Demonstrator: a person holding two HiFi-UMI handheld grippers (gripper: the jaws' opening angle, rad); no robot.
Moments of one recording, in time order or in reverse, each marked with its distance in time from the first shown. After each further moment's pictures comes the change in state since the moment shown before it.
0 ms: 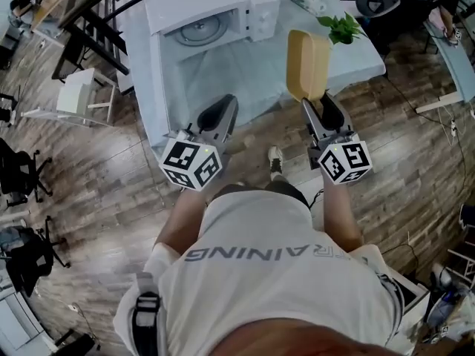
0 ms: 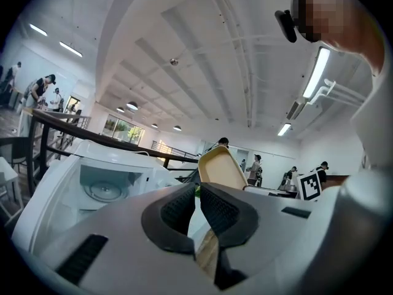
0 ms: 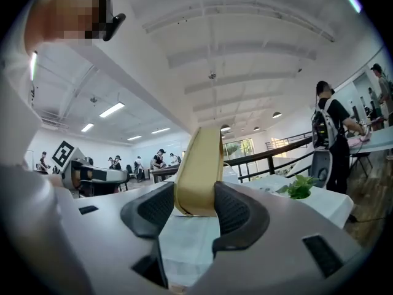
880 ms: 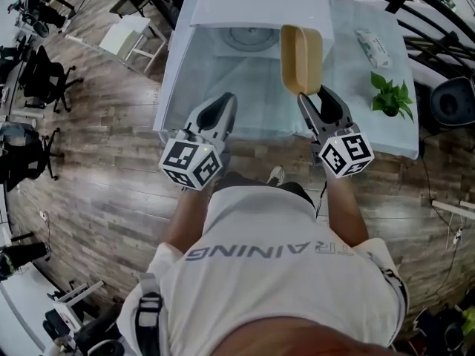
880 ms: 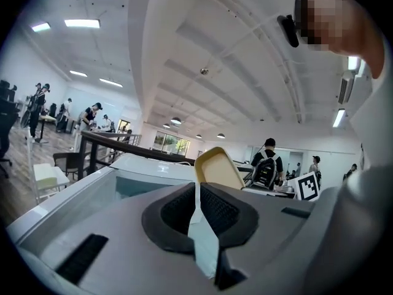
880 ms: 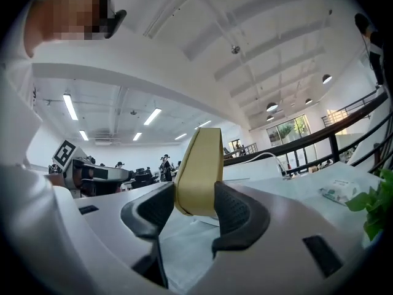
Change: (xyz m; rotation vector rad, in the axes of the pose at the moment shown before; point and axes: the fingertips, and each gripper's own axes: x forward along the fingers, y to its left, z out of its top) left arm 0.085 0.064 0.023 -0.027 -0.088 0.501; right arm 0.184 -0.071 -0.004 0.065 0.094 0.536
